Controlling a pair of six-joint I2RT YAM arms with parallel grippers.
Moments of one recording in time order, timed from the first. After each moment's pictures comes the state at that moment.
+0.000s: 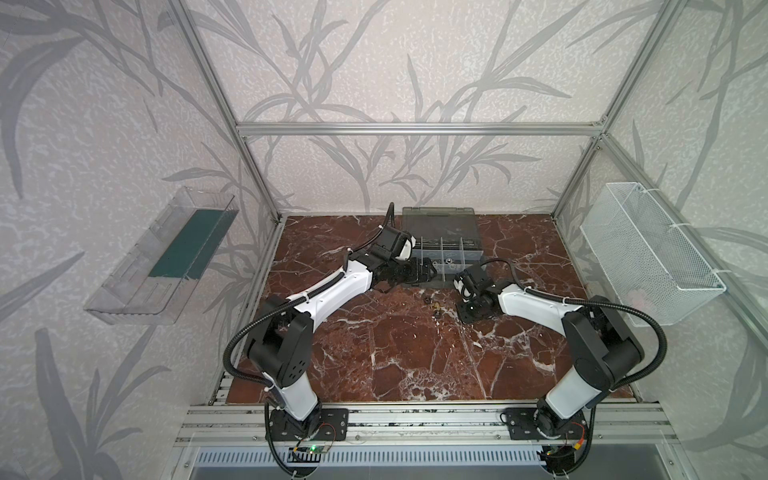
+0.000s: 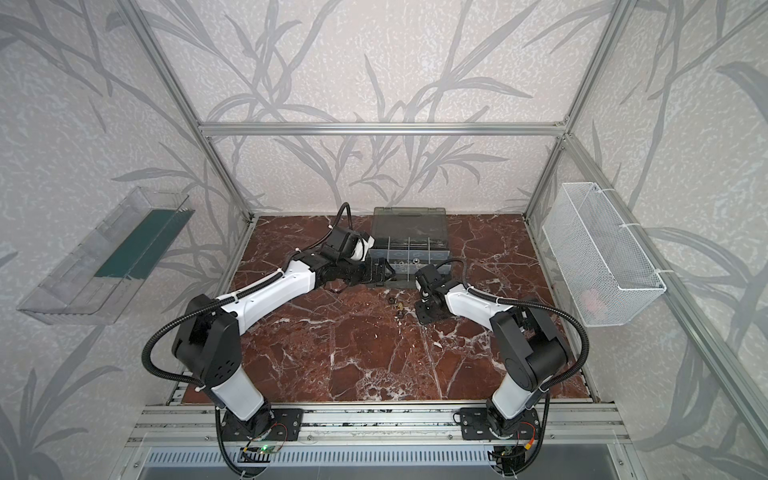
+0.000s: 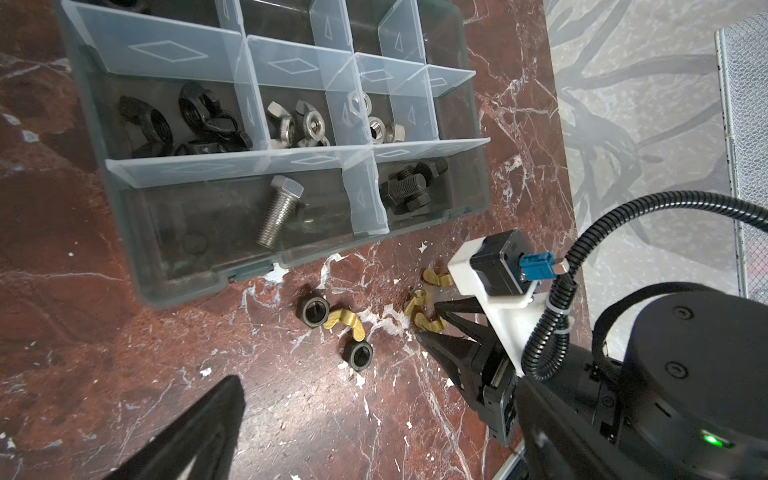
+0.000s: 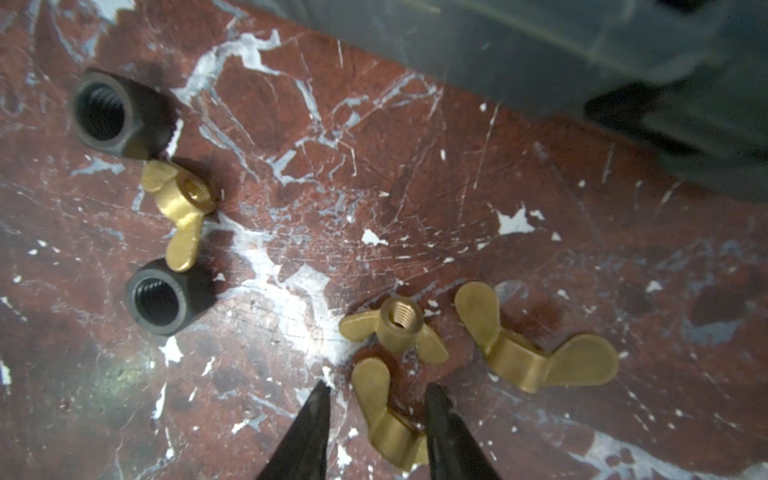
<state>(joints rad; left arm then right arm) -0.56 1.71 1.32 -0.46 0.35 -0.57 0.53 1.66 0.93 -0.51 -0.03 0.22</state>
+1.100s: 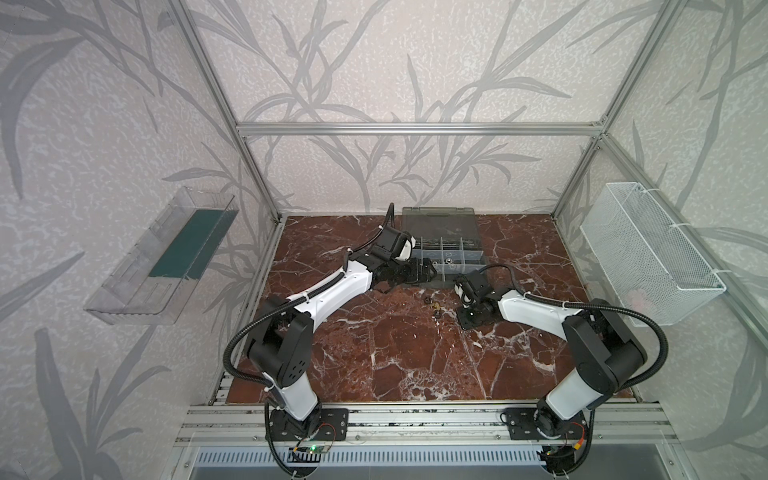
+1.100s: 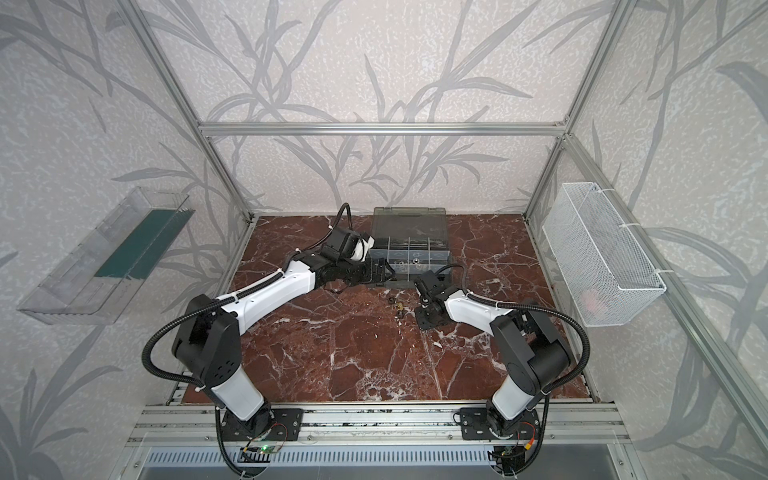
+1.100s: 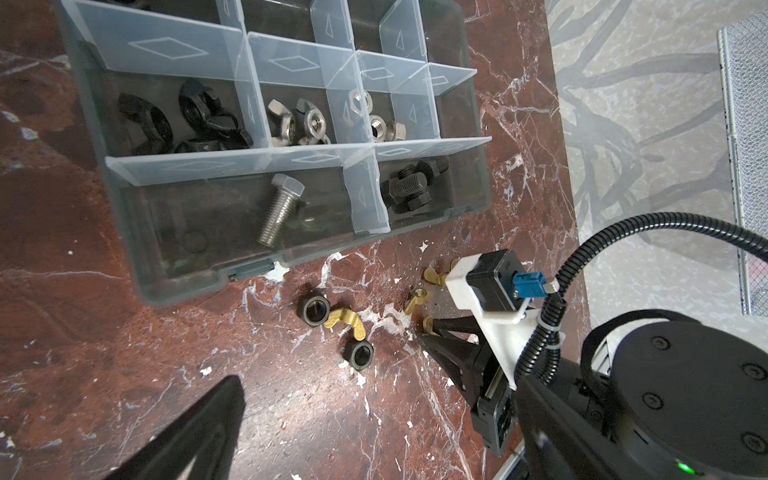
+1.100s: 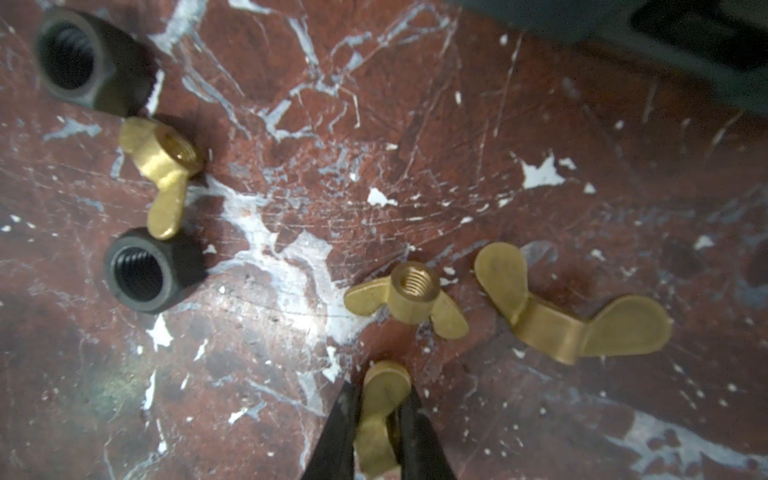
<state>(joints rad) -0.56 1.71 1.32 -0.46 0.35 -0.57 0.55 1.64 0.88 -0.48 -0.02 0.27</state>
